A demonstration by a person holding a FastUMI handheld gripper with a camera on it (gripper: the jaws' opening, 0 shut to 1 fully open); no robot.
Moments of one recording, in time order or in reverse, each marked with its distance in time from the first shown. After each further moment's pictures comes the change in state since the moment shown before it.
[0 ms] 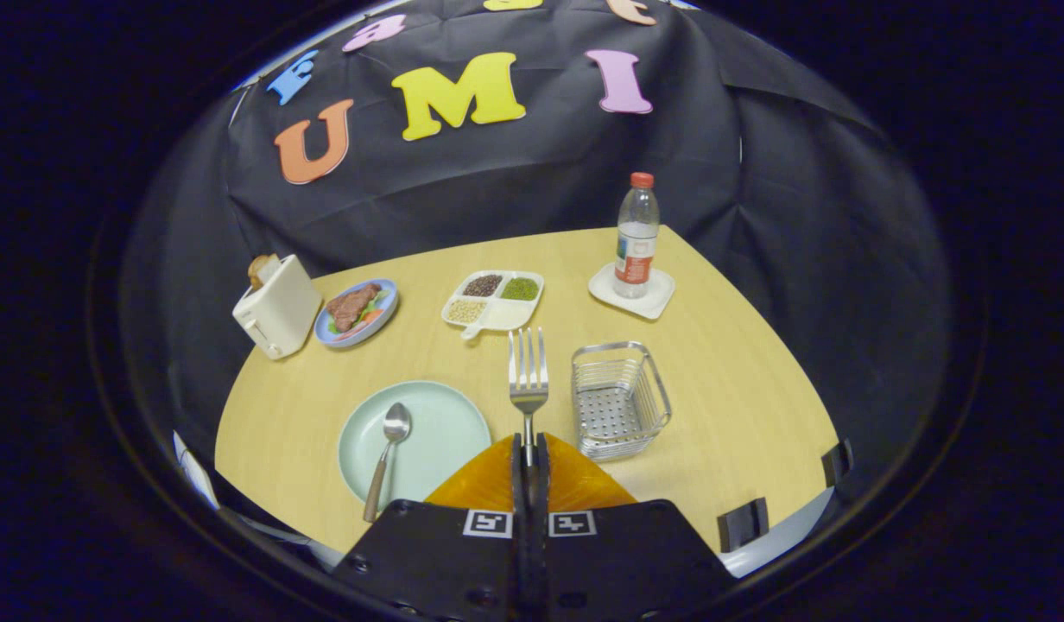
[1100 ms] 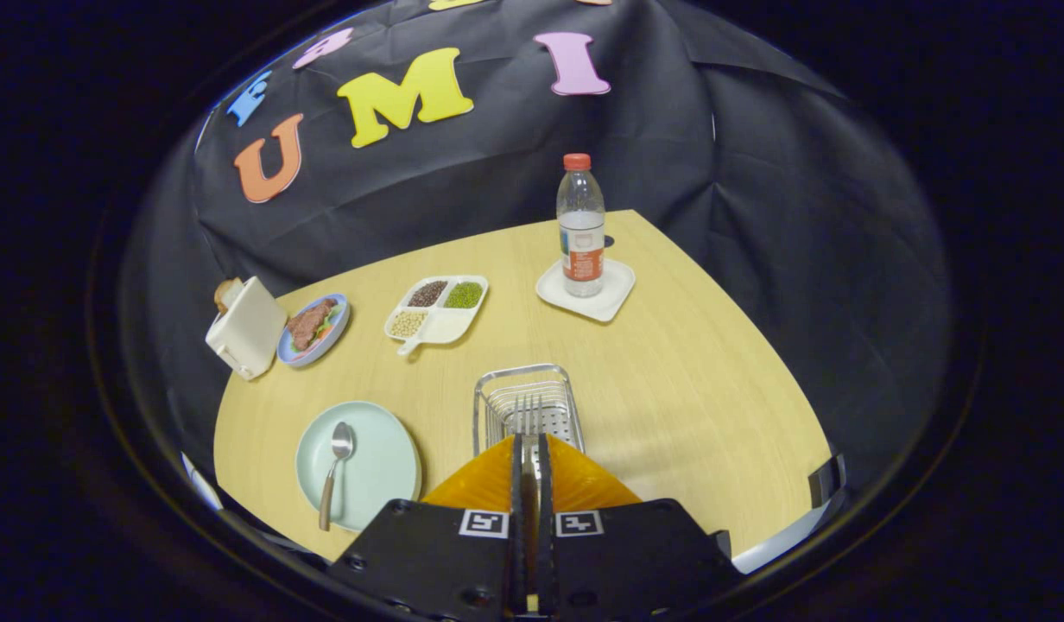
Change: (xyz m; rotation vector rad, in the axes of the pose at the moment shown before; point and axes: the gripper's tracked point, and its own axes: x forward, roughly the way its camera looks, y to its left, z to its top) arm 0.042 -0.058 0.012 0.072 0.028 0.001
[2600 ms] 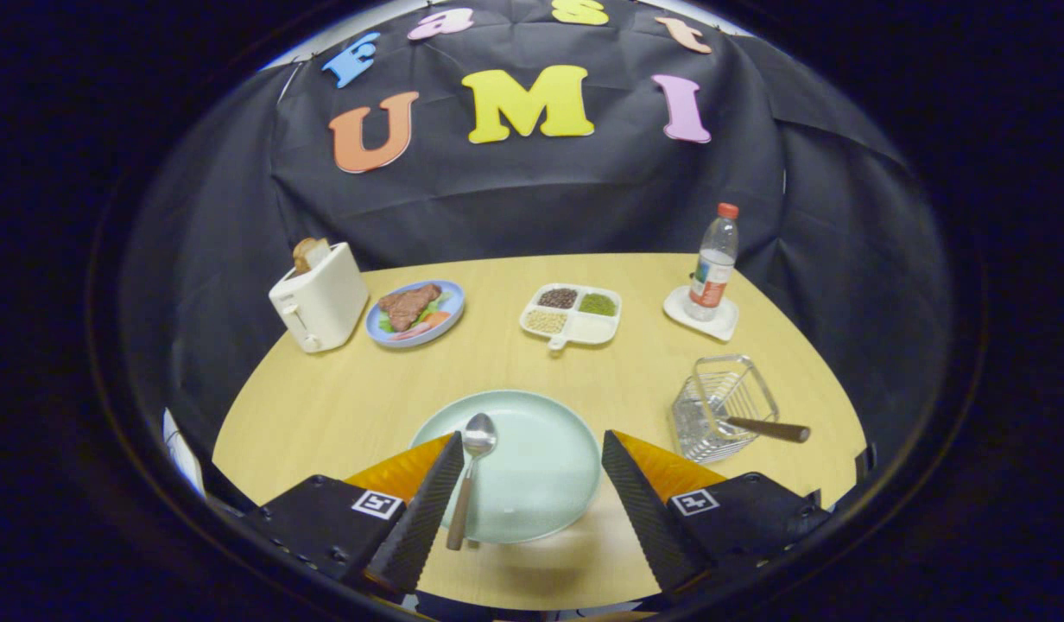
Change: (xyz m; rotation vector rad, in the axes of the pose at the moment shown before) arm -0.018 0.199 -0.059 -0.177 -0.097 0.090
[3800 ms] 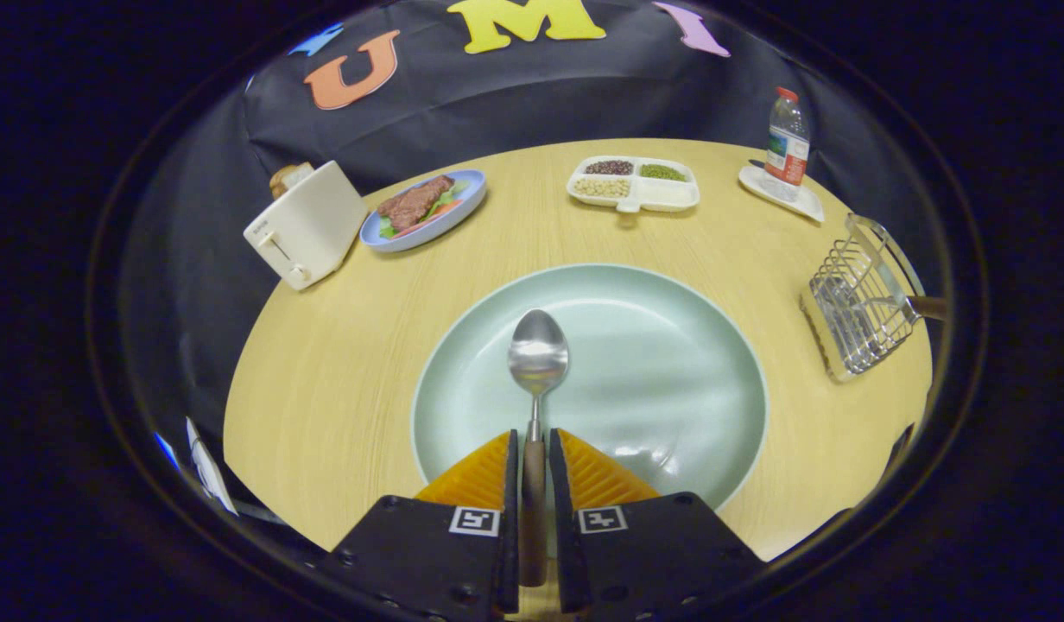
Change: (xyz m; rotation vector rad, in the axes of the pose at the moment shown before) arm 0.092 0.047 -0.097 0.073 0.287 0.070
